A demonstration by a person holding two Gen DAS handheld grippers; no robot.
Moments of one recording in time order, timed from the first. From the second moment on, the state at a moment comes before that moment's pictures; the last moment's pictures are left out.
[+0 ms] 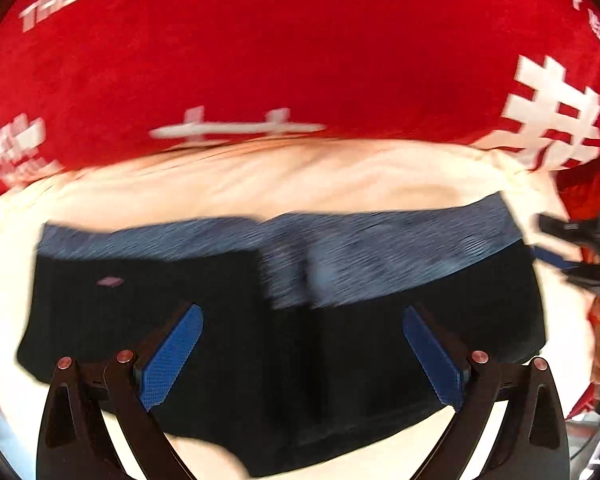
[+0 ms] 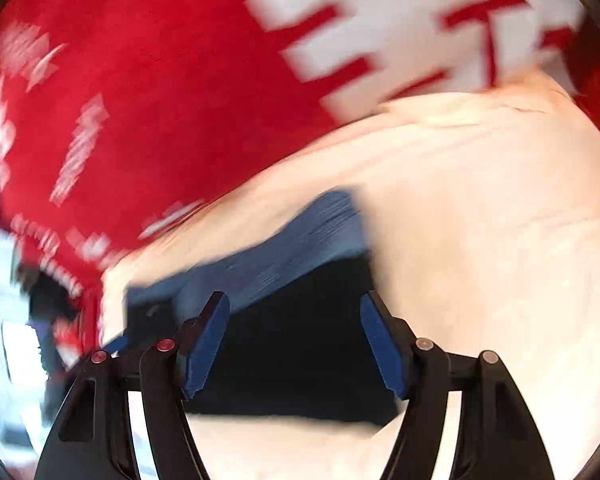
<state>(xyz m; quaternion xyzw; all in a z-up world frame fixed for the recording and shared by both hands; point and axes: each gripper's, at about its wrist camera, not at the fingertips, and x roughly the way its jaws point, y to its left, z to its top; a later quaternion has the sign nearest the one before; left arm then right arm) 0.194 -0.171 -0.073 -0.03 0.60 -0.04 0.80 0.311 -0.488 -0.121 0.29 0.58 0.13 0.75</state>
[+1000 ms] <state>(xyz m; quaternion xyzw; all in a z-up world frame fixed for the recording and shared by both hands) 0.286 -0.068 -0.172 -0.06 0.63 0.09 0.77 0.318 -0.447 -0.124 0.17 0.63 0.18 0.74</state>
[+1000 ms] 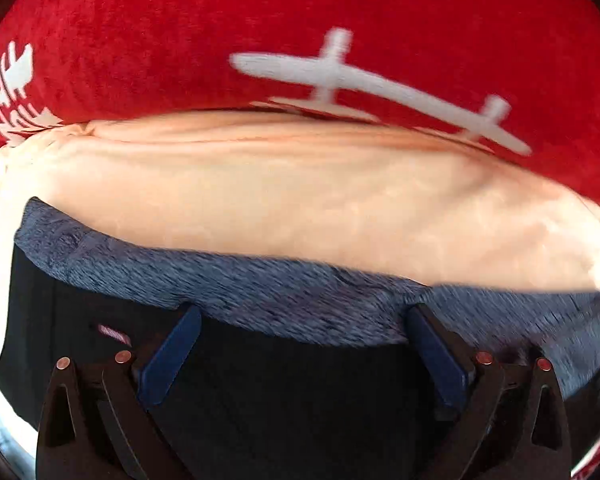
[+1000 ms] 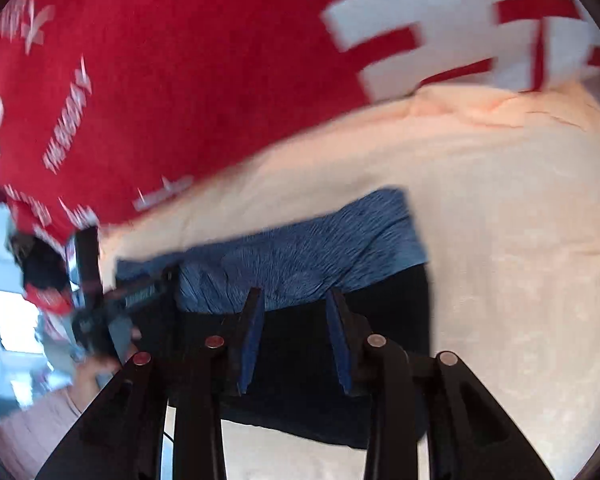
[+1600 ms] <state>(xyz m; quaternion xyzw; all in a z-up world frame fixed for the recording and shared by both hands) 0.224 -0.067 -0.123 -0.03 0.64 0.07 0.76 0.289 -0.423 -0.116 0.14 0.65 0.17 0.73</state>
